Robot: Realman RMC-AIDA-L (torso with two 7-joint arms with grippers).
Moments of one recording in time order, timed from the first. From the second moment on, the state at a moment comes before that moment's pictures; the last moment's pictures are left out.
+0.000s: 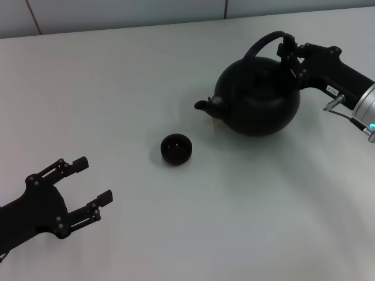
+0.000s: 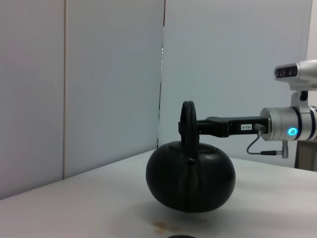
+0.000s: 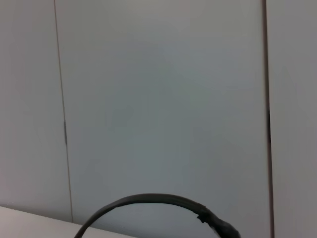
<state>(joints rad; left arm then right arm) -0.34 -2.06 0.40 0.30 2.05 1.67 -0.69 0.47 2.08 -0.65 -0.30 -1.37 -1.20 0.75</state>
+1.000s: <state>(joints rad) -0.33 -2.07 0.40 0.30 2.05 1.67 -0.68 0.47 2.08 -0.63 -0.25 -1.36 -1.16 0.69</state>
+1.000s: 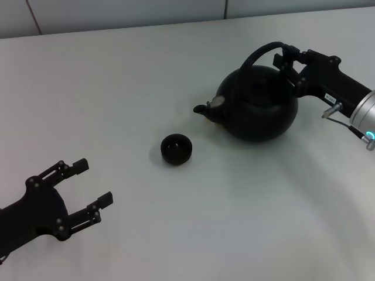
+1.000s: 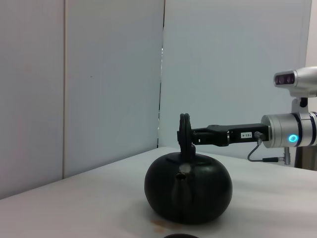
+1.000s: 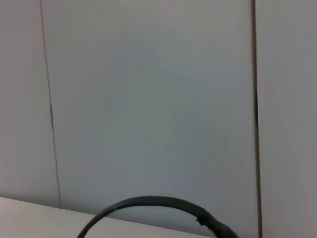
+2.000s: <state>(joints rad) -0.33 -2.06 0.42 0.31 2.06 1.67 -0.69 0.23 2.06 -0.59 -0.27 -1.53 -1.58 0.68</state>
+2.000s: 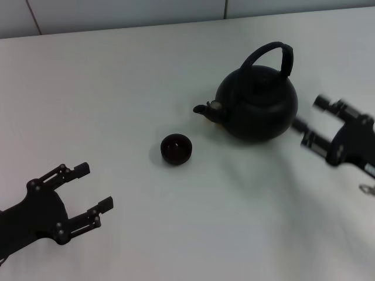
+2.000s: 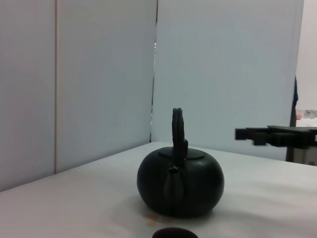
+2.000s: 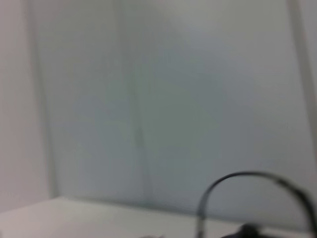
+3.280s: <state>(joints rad) -0.51 -1.99 0.74 0.59 2.07 1.67 -1.10 0.34 2.04 -0.59 -0.84 -2.14 -1.72 1.14</state>
